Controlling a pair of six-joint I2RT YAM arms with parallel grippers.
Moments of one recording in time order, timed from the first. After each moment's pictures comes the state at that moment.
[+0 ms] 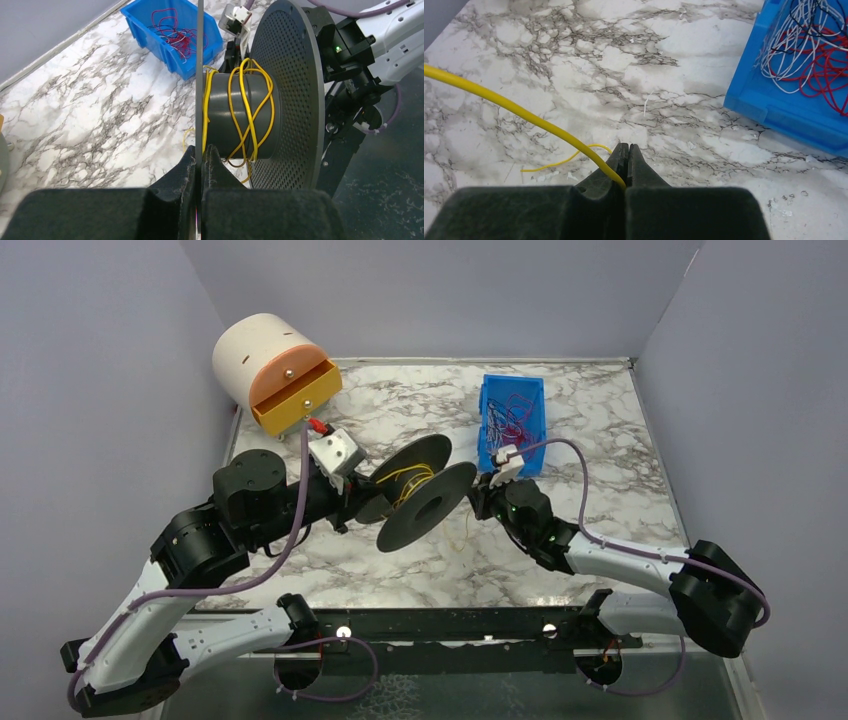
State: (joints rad) left arm -0.92 0.80 1.39 -0.85 0.02 -0.02; right arm 0.83 1.22 0.50 0.46 0.29 0.29
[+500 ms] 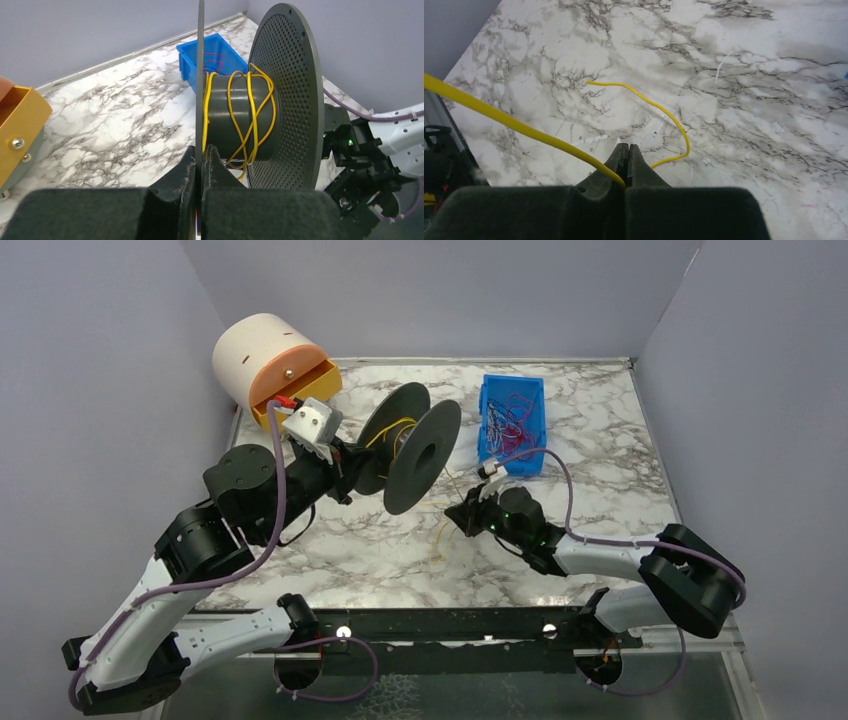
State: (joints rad) left arm -0.92 0.81 1.39 -0.69 -0.22 -0.13; right arm 0.83 1.33 0.42 0.61 0.03 0.39
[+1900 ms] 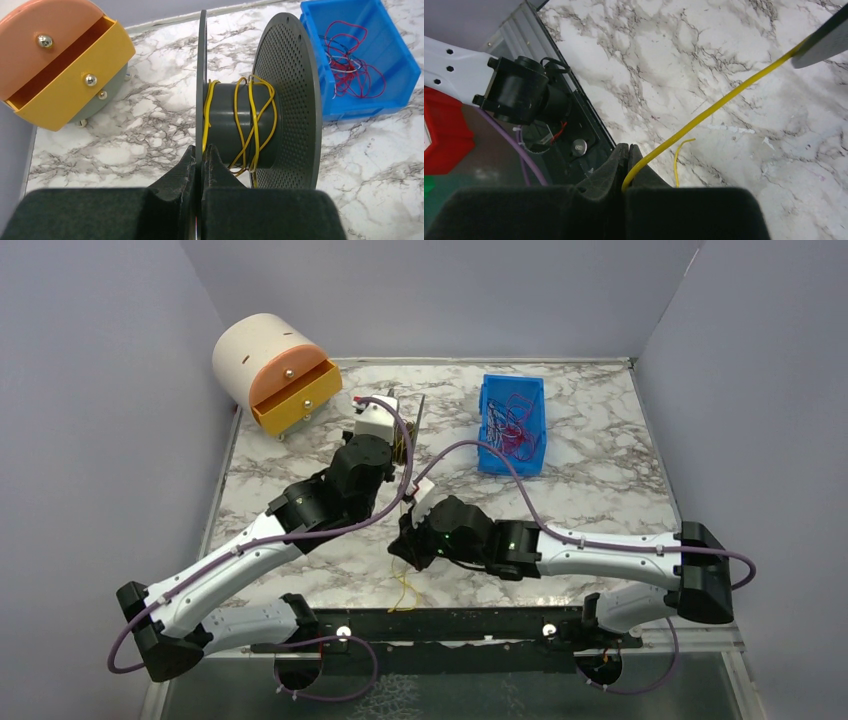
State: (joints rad) left arm -0.93 1.05 1.15 -0.45 -0.74 -0.18; right arm 1.29 1.38 0.97 0.00 0.11 0.42
